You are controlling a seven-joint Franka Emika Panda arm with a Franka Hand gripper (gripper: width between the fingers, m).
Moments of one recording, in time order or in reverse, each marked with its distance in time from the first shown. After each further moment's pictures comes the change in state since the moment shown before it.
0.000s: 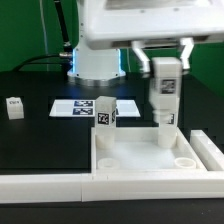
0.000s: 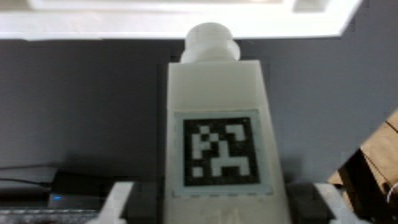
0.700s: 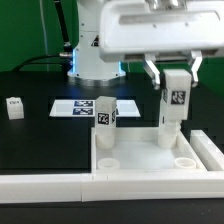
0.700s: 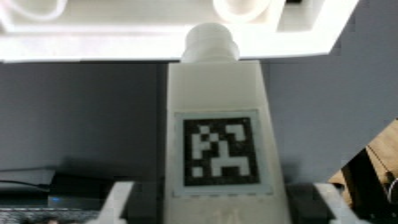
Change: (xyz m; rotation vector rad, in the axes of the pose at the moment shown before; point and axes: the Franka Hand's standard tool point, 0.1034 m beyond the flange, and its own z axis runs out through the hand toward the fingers) arm -0.032 0.002 0.018 -0.044 0.071 -0.038
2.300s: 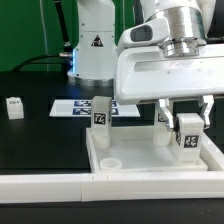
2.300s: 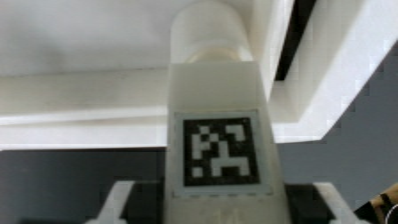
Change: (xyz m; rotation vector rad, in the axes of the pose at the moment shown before) arm -0.029 -0.022 0.046 0.020 -0.045 -0.010
